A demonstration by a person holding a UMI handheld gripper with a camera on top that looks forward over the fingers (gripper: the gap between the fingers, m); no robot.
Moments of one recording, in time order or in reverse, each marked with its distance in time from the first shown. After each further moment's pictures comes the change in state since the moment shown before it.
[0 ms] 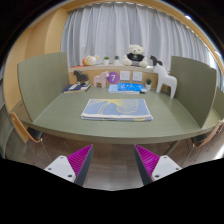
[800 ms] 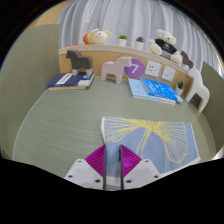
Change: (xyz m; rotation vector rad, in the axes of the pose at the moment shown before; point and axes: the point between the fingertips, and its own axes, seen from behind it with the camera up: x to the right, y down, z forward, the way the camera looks) arm -0.121 -0.108 0.302 -0.161 0.088 -0.053
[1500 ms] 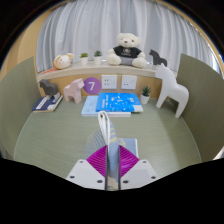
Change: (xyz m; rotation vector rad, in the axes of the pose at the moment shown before) arm 0.232 -0.055 -0.057 0.064 -0.010 0.085
